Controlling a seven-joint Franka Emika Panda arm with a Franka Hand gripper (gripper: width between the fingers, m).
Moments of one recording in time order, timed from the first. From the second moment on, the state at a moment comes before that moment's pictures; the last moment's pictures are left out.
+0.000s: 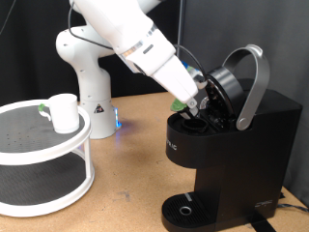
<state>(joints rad) 0.49 -0.14 -0.49 -2.29 0.78 2.18 -1.20</state>
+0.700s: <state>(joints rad) 0.49 -0.08 -0.46 -2.29 0.80 2.19 -1.22</state>
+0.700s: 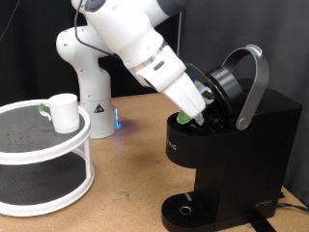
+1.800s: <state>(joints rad) 0.49 -0.06 -0.44 -2.25 0.74 2.16 -1.14</state>
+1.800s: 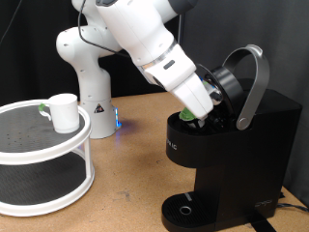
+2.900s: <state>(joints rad) 0.48 -0.08 -0.42 -2.26 0.83 2.21 -1.20</state>
